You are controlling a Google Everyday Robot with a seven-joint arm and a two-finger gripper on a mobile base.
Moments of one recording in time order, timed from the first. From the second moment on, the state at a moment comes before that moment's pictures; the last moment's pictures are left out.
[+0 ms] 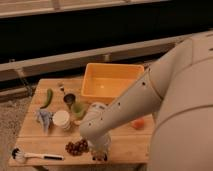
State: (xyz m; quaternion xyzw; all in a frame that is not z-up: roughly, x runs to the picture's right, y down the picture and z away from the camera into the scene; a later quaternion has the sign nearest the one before) arm -0.023 0.291 0.676 -0.25 0.29 0.65 0.66
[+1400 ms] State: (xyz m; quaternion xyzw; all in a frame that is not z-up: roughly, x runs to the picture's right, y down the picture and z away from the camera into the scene) arm -0.134 0.309 0.735 -0.35 0.26 0.57 0.70
